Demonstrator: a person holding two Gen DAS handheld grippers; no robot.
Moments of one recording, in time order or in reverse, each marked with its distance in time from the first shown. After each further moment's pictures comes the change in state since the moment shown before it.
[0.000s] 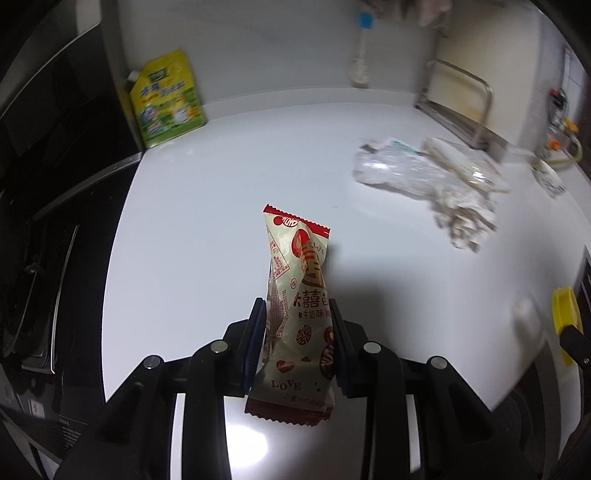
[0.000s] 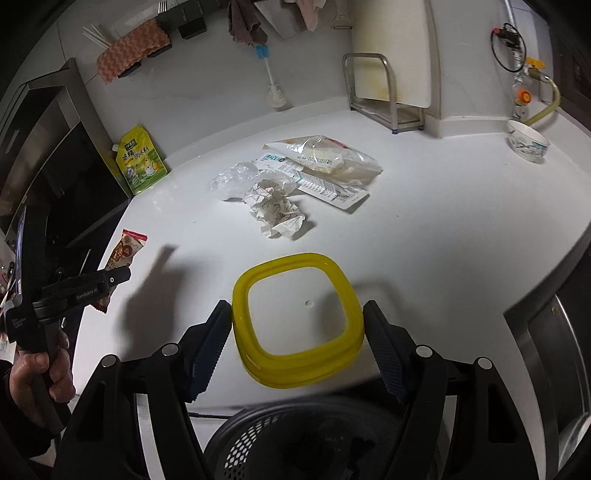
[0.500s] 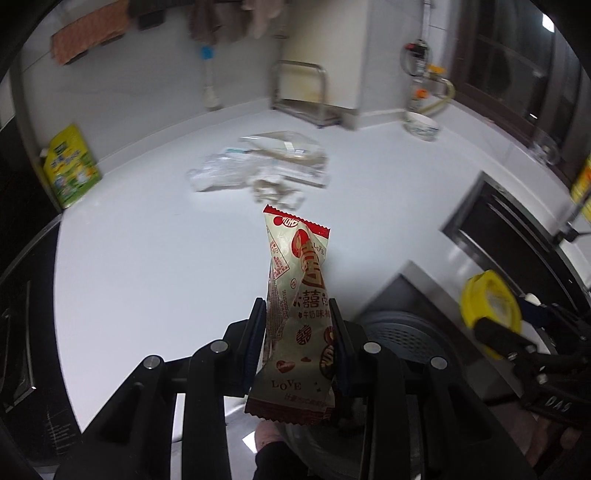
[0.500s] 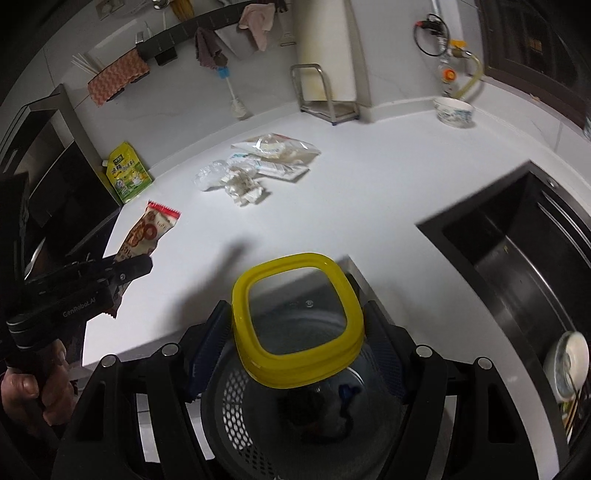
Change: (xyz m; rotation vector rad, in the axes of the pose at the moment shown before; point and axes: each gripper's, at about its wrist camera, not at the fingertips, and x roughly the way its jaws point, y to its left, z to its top) left arm -0.095 -0.121 -0.060 0.287 -0.052 -0.275; right arm -0.099 -0.020 -0.086 0.127 -0.015 -0.100
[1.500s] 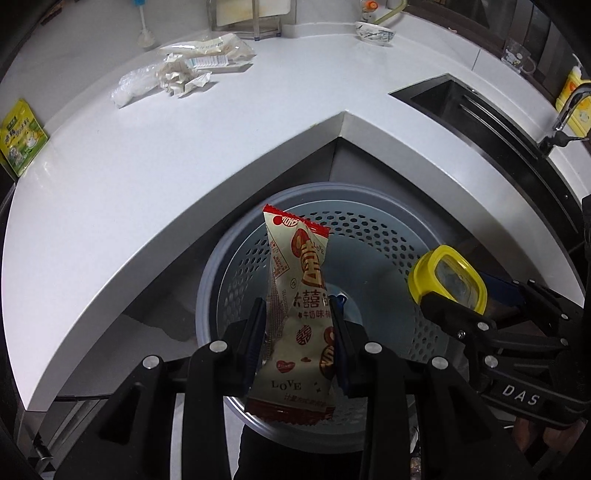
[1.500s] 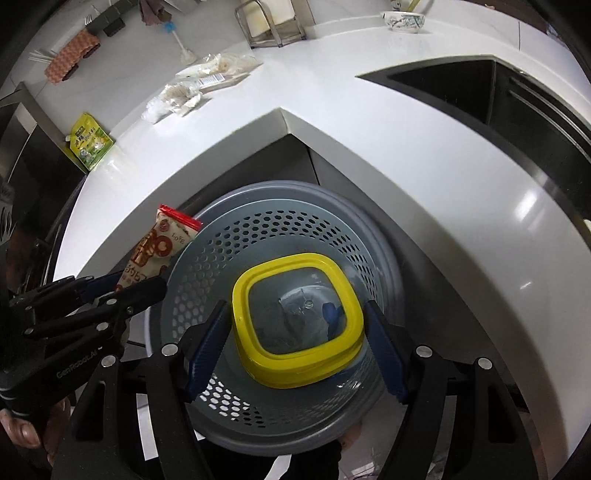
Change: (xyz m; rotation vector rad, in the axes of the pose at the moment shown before) left arm 0.059 -0.069 -0.103 0.098 0.212 -0.038; right arm 0.046 -0.042 -0.097 0.127 0.160 -0.021
